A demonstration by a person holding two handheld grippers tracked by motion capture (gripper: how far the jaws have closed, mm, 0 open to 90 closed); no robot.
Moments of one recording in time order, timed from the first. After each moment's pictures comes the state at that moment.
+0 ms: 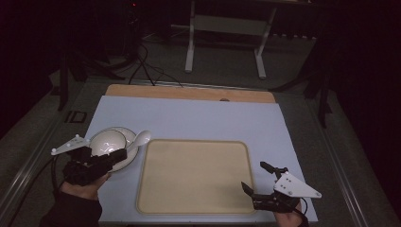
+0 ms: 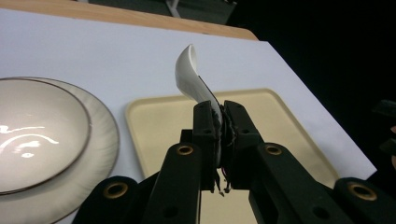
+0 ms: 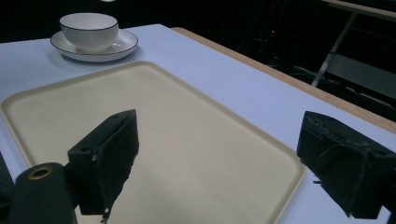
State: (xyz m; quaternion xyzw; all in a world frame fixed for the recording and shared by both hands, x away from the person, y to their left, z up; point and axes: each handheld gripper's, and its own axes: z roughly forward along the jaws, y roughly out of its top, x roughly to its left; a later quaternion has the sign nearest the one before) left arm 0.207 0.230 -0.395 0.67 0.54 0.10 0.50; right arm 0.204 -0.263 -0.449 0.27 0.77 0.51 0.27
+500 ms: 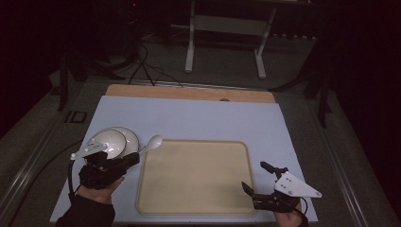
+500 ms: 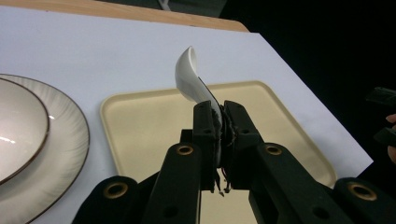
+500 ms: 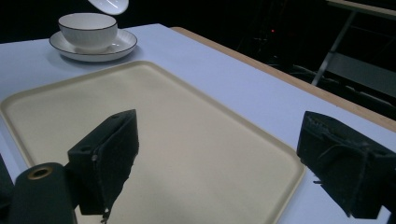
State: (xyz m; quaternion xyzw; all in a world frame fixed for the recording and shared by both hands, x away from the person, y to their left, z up) left arm 0.205 0.199 -0.403 0.68 0.53 0.11 0.50; right arm 0.204 -0.264 -0.450 0.27 0.77 0.51 0.27
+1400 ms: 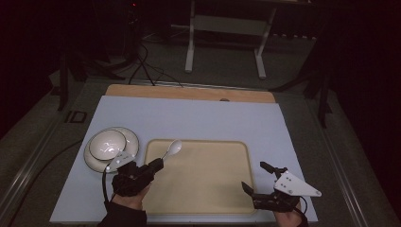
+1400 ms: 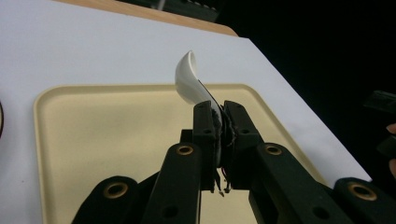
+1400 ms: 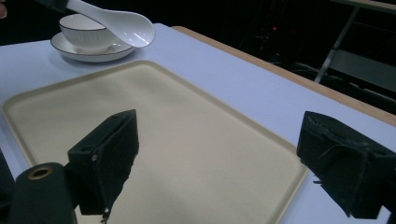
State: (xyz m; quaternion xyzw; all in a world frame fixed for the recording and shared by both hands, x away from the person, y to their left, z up) left arm 0.205 0.145 -0.442 0.64 0.54 0.10 0.54; right arm 0.206 -0.264 -0.452 0.28 0.77 0.51 0.26
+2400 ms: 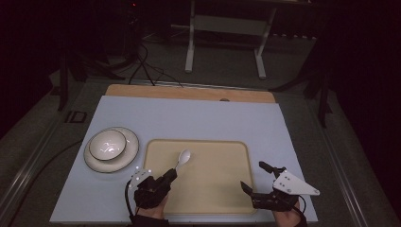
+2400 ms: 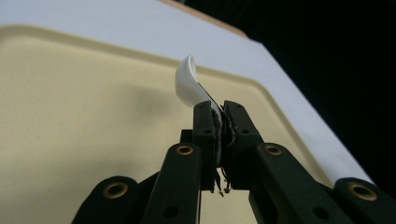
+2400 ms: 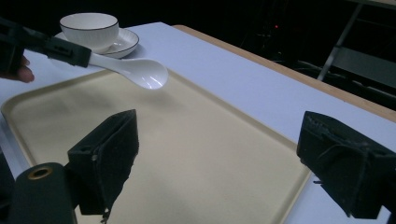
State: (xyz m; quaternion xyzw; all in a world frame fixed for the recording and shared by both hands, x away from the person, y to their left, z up) left arm 0.198 0.100 -0.504 0.59 0.58 0.11 0.54; right arm 0.208 -0.263 -0.453 0.28 0.77 0.51 0.26
